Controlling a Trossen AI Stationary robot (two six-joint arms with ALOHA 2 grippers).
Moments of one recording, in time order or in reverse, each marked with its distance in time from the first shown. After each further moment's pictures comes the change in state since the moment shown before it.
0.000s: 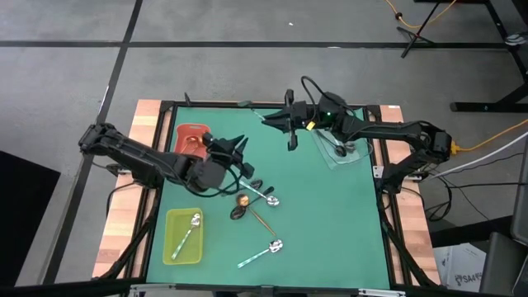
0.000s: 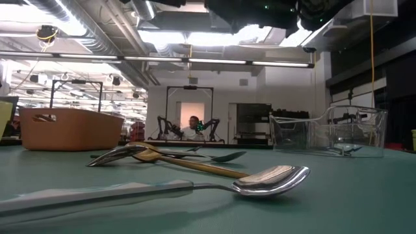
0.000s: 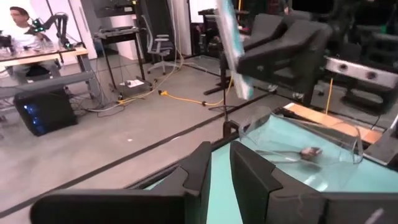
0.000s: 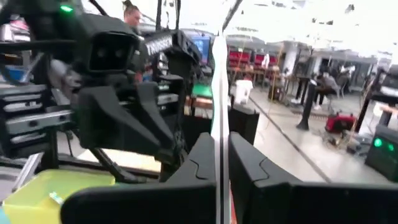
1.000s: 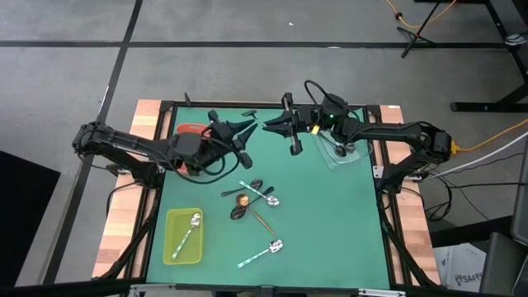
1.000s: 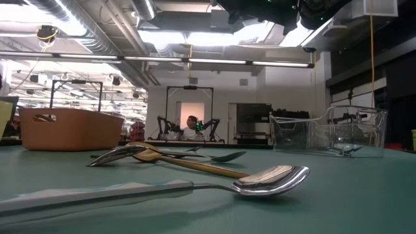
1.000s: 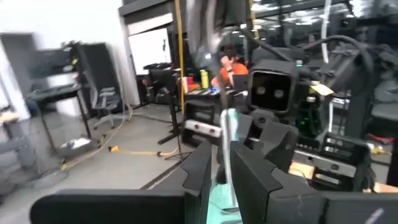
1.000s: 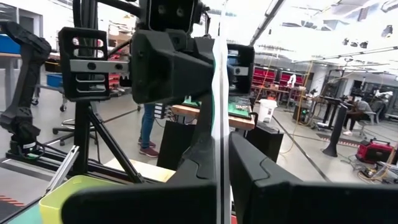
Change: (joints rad) left arm 0.117 -0.079 0.000 0.392 0.372 0.482; right arm 0.025 -0.001 0.000 0.074 -0.106 0.000
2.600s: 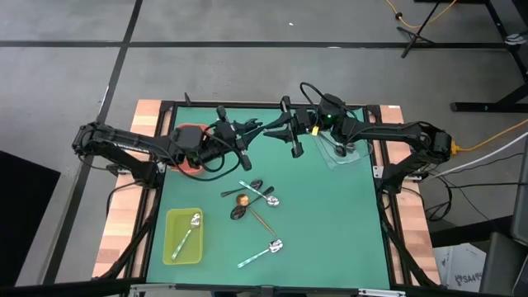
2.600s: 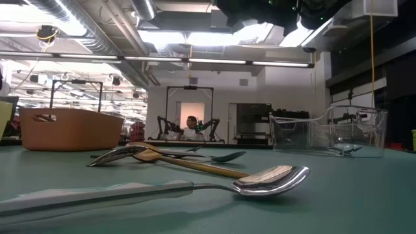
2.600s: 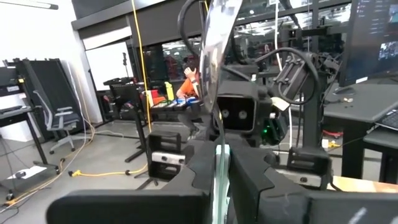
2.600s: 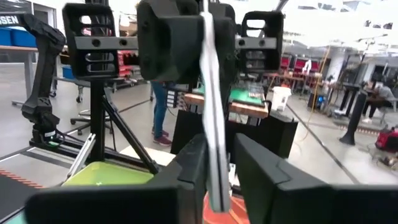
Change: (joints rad) left arm 0.061 0.001 0.000 0.014 0.239 0.026; right arm 0.000 0.000 0.001 -0.065 -0.042 0.000
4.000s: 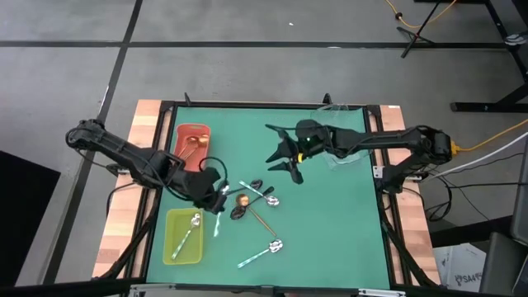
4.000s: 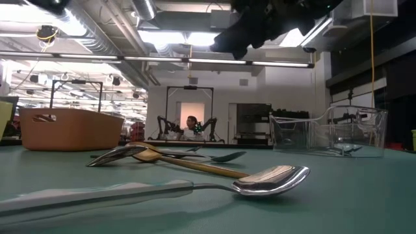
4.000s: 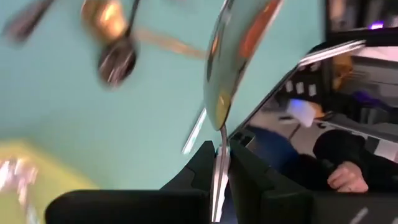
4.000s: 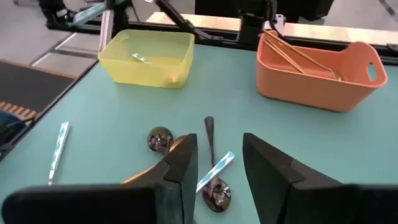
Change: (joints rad) left arm -0.278 -0.080 0.000 -1.043 0.627 -1.706; right arm 0.174 0.000 0.000 -0.642 0.185 -0.106
